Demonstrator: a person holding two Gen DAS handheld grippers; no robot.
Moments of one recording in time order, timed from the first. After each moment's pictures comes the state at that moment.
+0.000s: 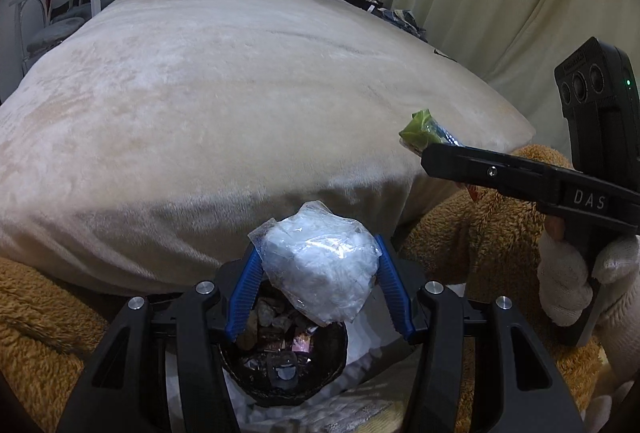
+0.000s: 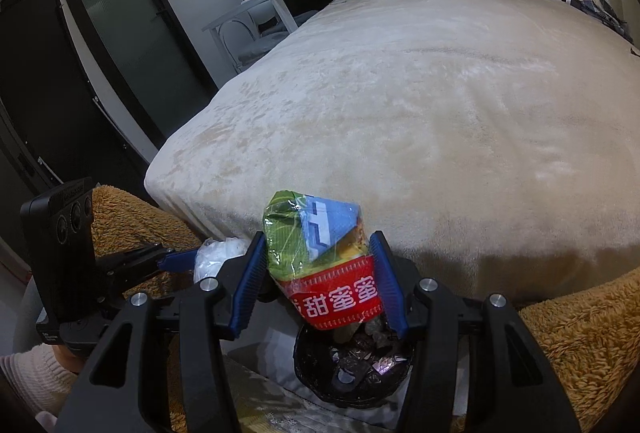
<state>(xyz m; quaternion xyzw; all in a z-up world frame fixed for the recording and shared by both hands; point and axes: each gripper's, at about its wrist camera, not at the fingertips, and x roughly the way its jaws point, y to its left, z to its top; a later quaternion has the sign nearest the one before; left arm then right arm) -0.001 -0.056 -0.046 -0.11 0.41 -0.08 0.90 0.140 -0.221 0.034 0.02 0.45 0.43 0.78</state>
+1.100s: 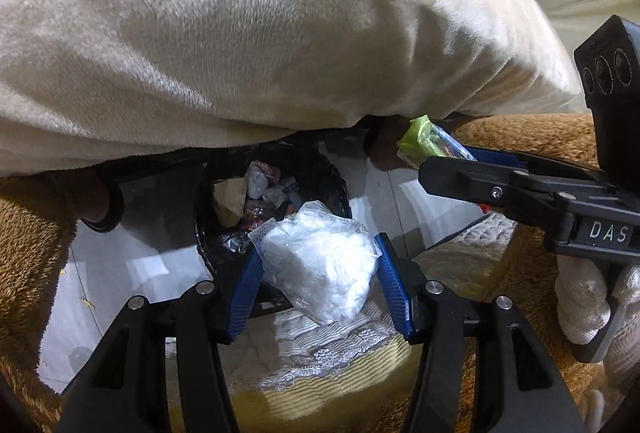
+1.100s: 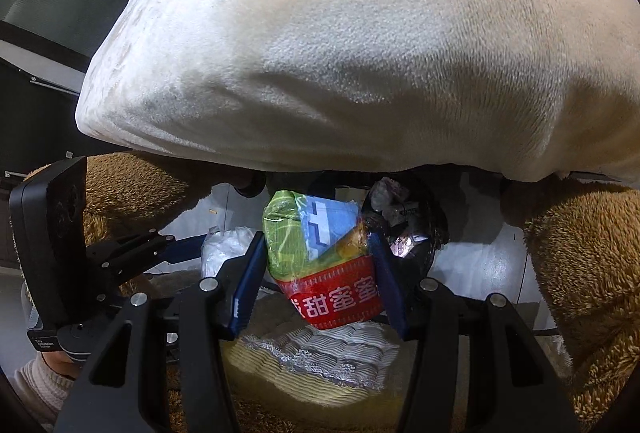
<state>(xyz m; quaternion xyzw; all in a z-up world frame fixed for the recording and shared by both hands) 0.044 -0.042 -0.158 -0.18 0.63 -0.07 0.75 0.156 -0.178 -0.086 -0.01 0.68 0.35 0.65</state>
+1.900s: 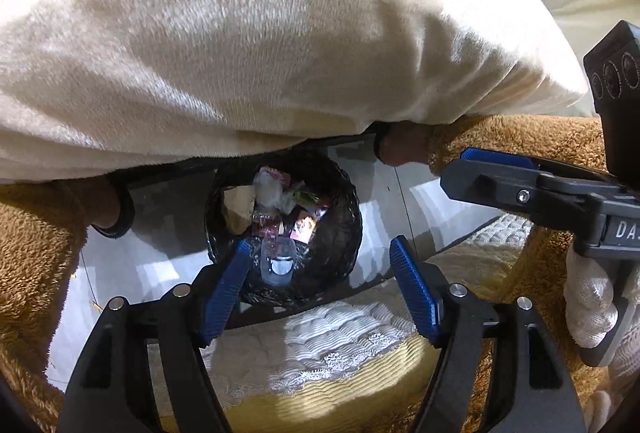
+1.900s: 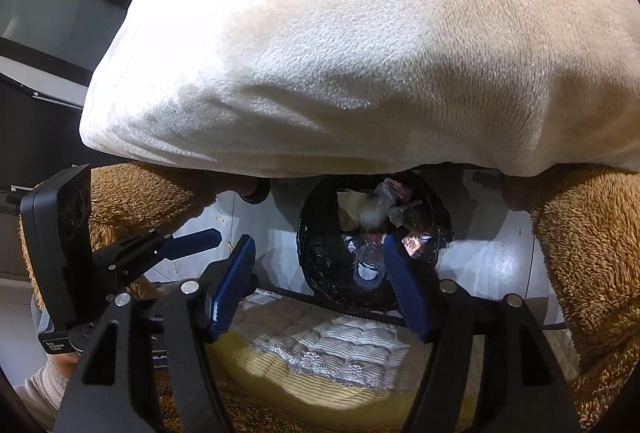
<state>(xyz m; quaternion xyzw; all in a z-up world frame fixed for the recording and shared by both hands) 0.040 -0.041 -0.155 -0.17 0.62 -0.06 0.77 0.158 -0.187 -0.085 0.02 0.68 0.35 0.65</state>
